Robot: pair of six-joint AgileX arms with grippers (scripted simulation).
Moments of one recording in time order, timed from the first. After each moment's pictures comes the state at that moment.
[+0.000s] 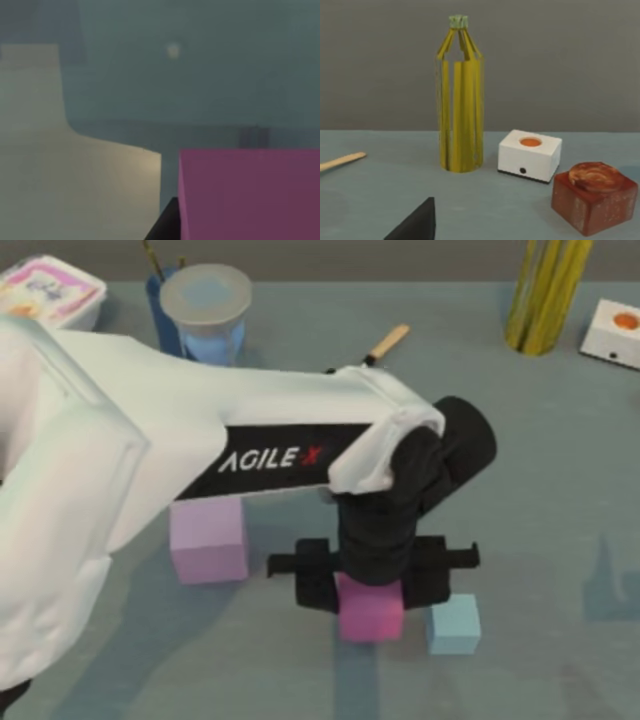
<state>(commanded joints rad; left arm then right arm) -0.89 2.16 1.53 -0.93 -0.02 -0.89 0.01 0.00 0.00 0.00 0.00 0.00</state>
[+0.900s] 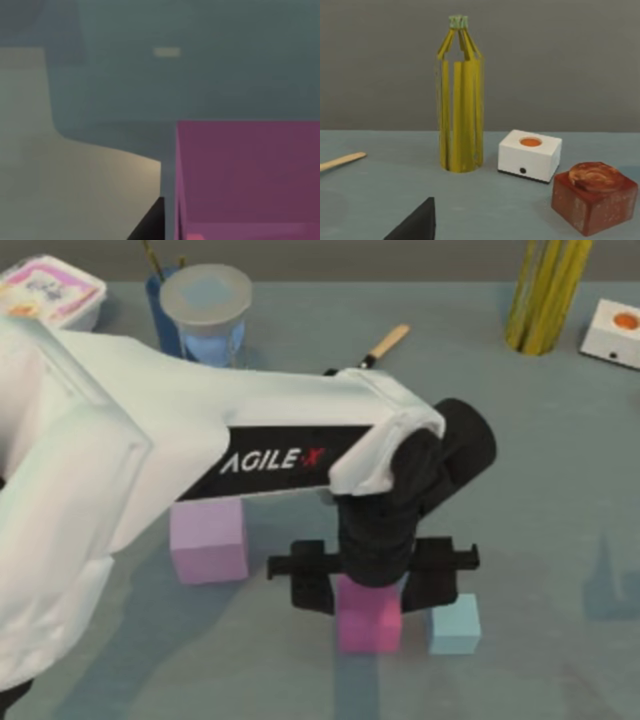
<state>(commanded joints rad) -0.89 2.16 1.53 -0.93 -0.02 -0.89 0.01 0.00 0.00 0.00 0.00 0.00</state>
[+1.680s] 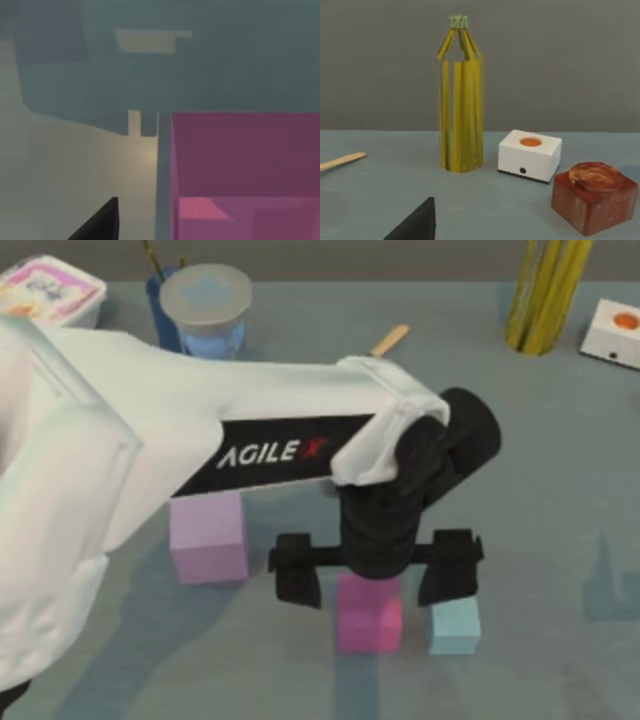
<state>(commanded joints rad) -0.89 2.15 1.57 -0.97 -0.02 -0.89 0.01 0.00 0.00 0.00 0.00 0.00</state>
